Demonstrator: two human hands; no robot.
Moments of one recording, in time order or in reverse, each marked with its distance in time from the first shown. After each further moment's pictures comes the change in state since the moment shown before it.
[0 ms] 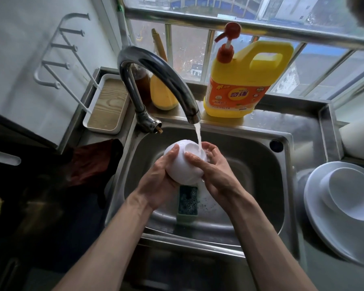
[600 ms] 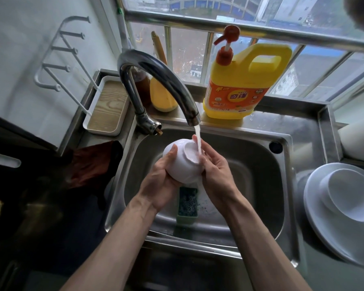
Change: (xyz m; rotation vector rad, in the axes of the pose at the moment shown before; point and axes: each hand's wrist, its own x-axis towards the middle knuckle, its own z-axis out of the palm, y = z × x) left_hand 0.002 -0.004 0.005 -0.082 0.026 0.045; right_hand 0.000 0.002 0.007 0.027 -0.020 -0.157
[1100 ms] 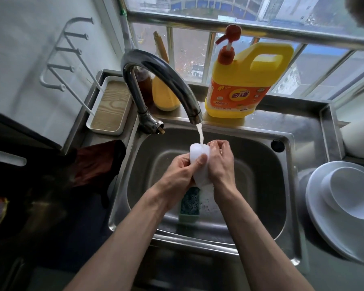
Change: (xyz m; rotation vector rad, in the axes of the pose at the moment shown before) left_hand -0.002 -0.009 0.024 0.408 -0.076 -0.017; right_hand 0.015 0.000 0.002 -0.391 0.442 -0.058
